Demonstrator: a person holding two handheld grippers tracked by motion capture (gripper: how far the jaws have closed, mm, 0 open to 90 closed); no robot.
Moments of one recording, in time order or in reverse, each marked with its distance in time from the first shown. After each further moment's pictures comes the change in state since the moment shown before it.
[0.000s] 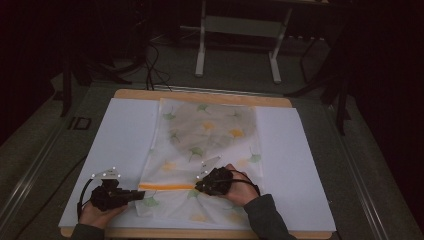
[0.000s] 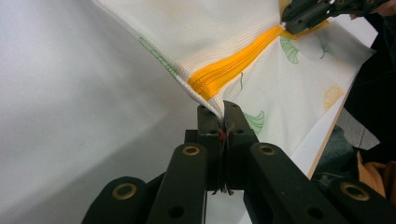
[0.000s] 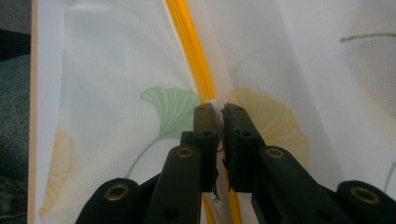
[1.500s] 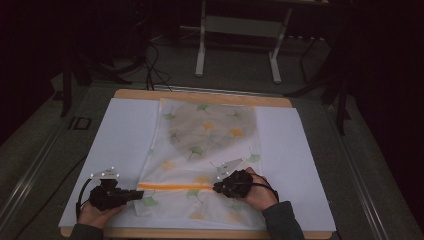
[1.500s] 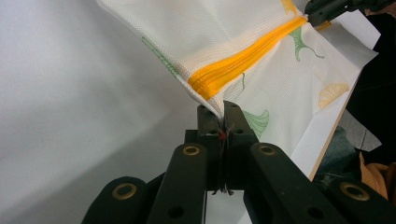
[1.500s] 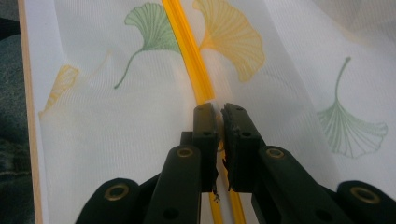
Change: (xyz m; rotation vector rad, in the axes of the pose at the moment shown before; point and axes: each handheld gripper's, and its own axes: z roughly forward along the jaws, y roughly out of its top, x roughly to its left) left arm 0.002 -0.001 -0.002 -0.002 0.009 -0.007; right arm -0.005 -0.043 -0.032 0.000 -0.043 0.079
